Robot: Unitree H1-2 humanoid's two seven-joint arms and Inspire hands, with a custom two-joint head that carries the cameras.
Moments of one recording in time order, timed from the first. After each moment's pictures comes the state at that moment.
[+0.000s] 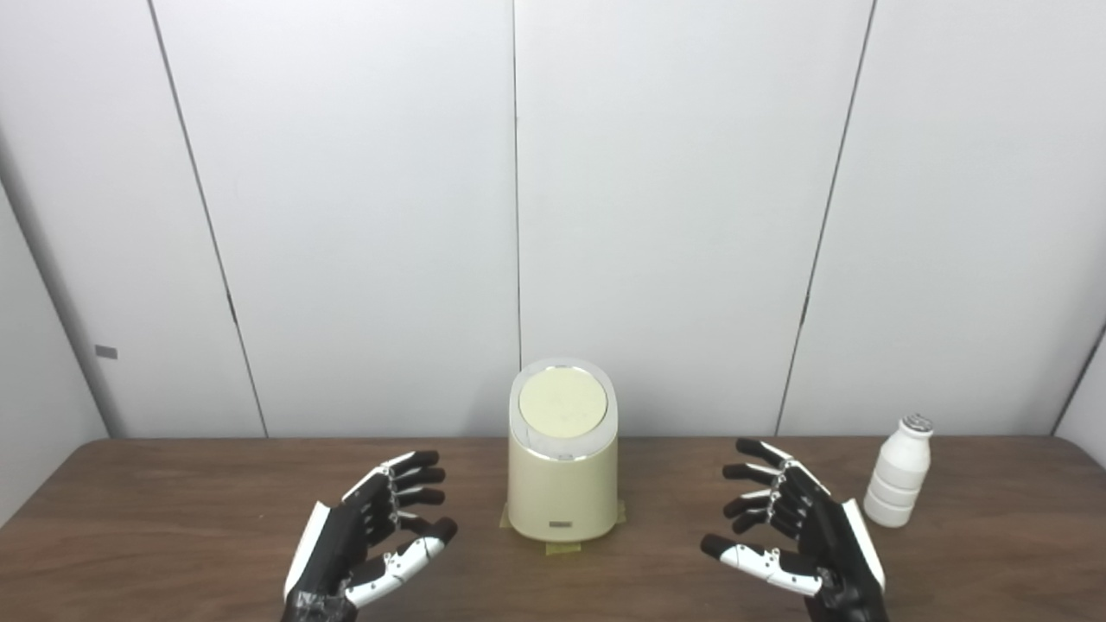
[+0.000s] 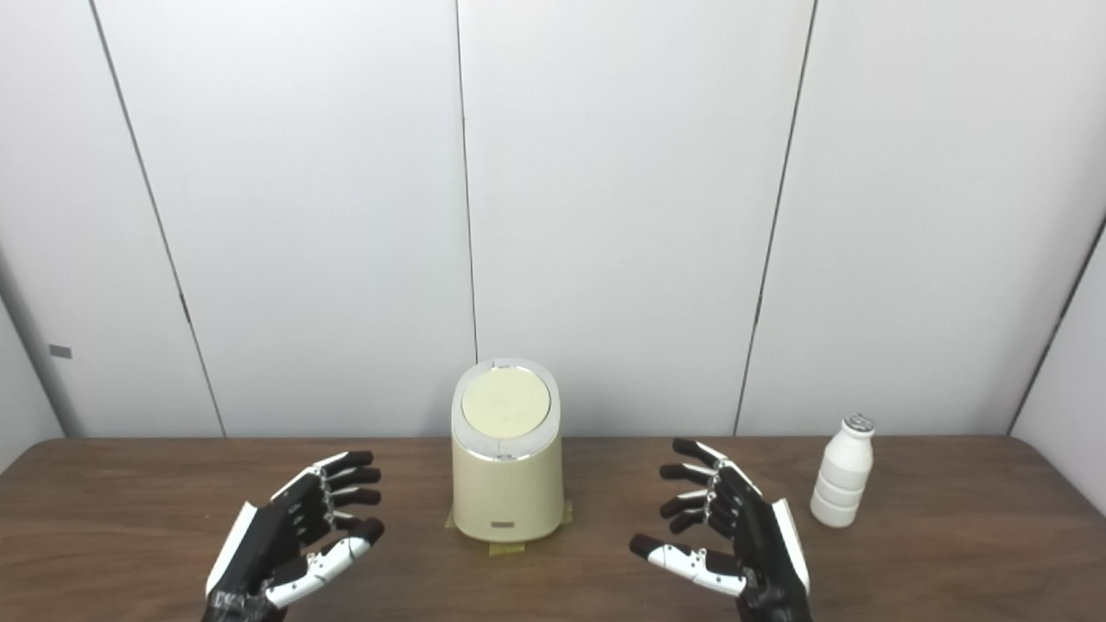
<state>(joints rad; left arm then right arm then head) -0.18 0.14 0.04 -0.01 -0.02 -0.12 -0.12 -0.21 -0.08 -0.06 0.06 -0.06 -0.16 -0.05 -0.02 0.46</state>
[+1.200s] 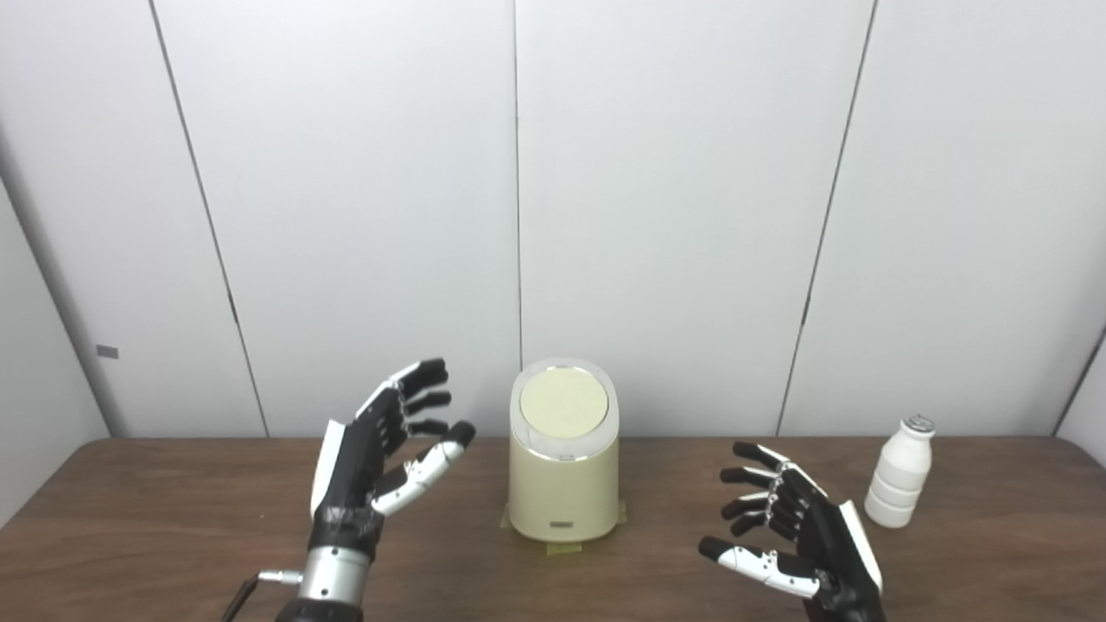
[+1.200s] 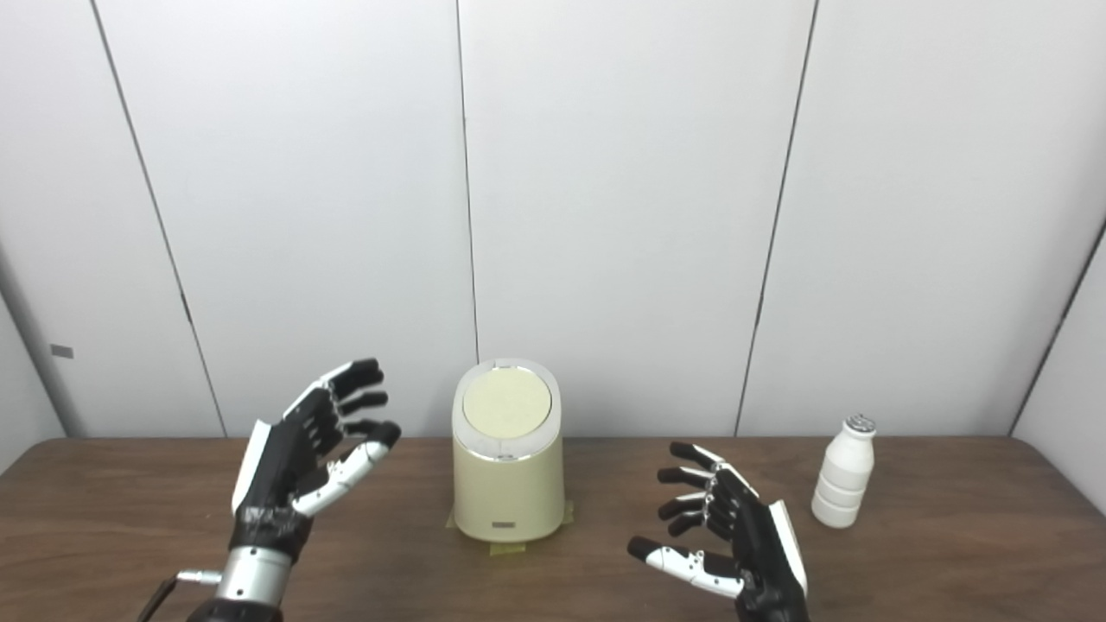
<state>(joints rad) -0.39 0.06 0.04 0.00 0.10 -0.10 0.03 -0.21 -0.08 -0.06 0.07 -0.07 -0.16 -0.05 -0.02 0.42</state>
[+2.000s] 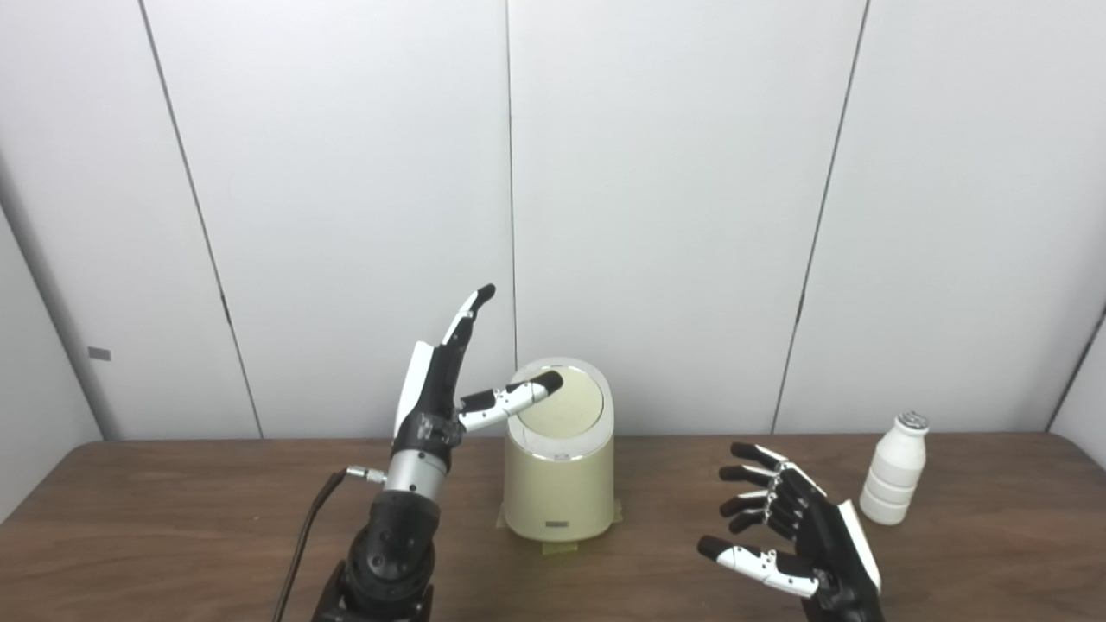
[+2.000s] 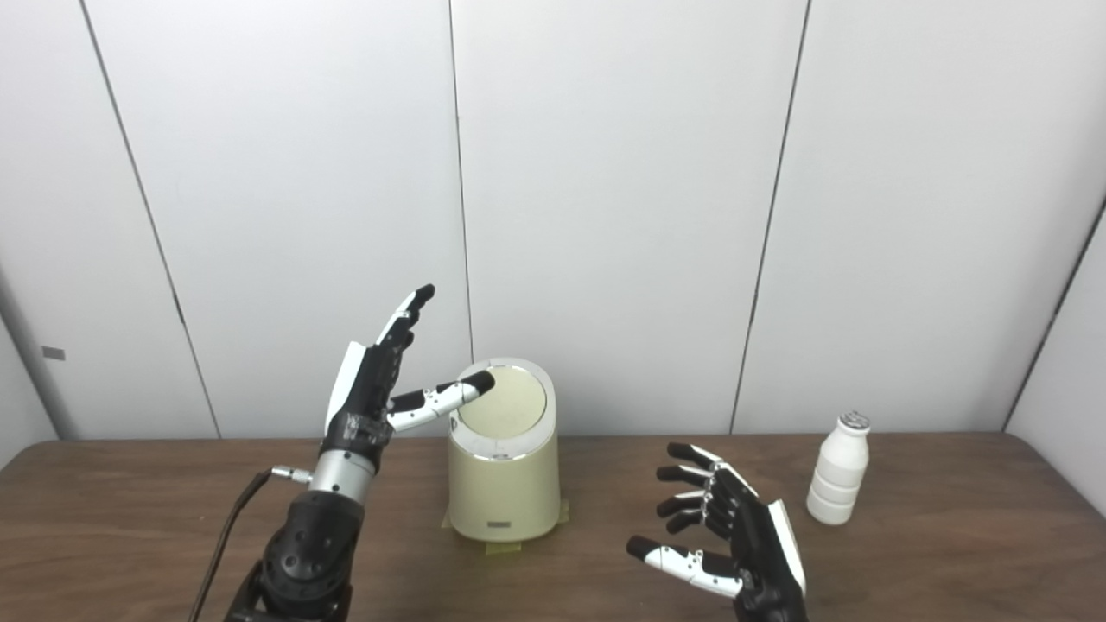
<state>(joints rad) -0.61 0.05 -0.06 0.24 0.26 0.00 0.08 -0.21 -0.07 -0.06 0.08 -0.06 -0.17 -0.05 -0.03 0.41</state>
